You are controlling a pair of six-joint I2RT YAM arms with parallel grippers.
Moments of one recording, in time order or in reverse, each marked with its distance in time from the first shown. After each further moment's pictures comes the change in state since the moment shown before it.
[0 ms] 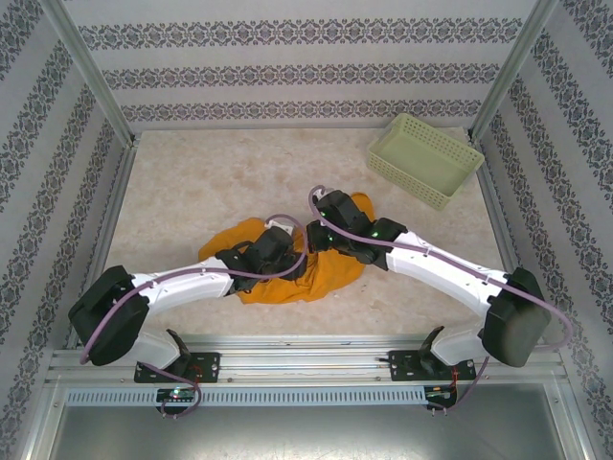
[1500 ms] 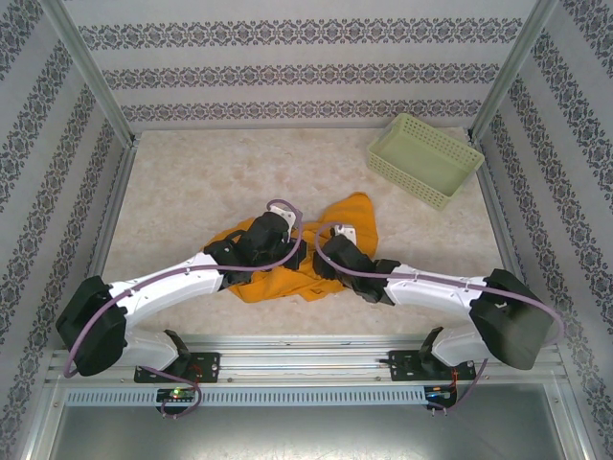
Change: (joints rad) left arm 0.008 -0.087 0.098 -0.036 0.130 -0.005; right arm 0.061 -0.013 -0.429 0.391 0.192 0.258
